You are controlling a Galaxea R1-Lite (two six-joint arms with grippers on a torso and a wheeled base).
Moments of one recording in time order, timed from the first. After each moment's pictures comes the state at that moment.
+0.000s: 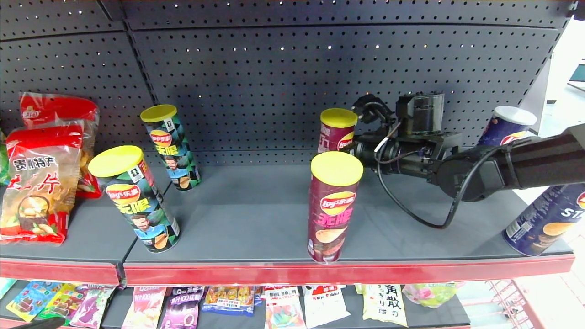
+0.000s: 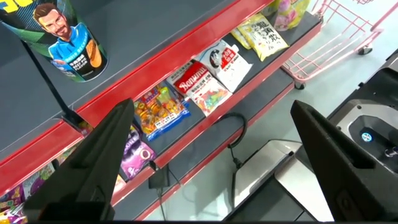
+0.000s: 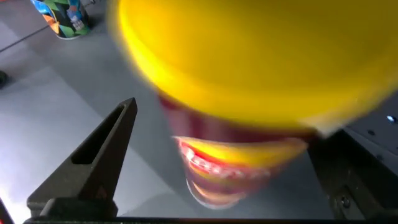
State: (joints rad) left arm -0.68 0.53 -0.36 0.24 0.02 0.10; right arm 0.46 1.99 -1.27 -0.46 0.23 -0.13
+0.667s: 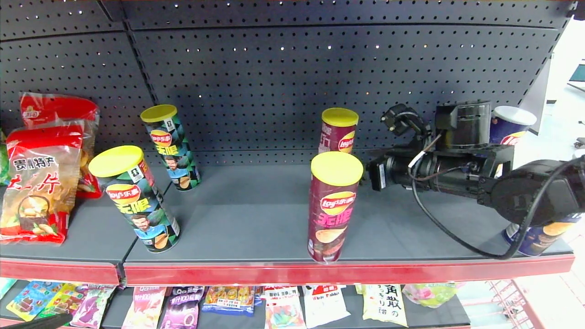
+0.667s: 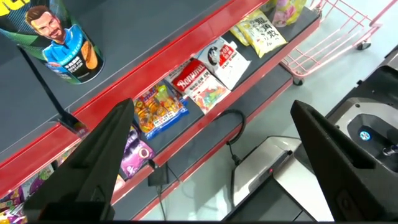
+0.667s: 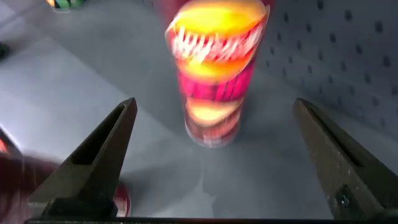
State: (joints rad) left arm -0.68 0.58 -0.38 0.23 0.01 0.10; right arm 0.42 1.81 -1.02 -0.46 0.20 -0.12
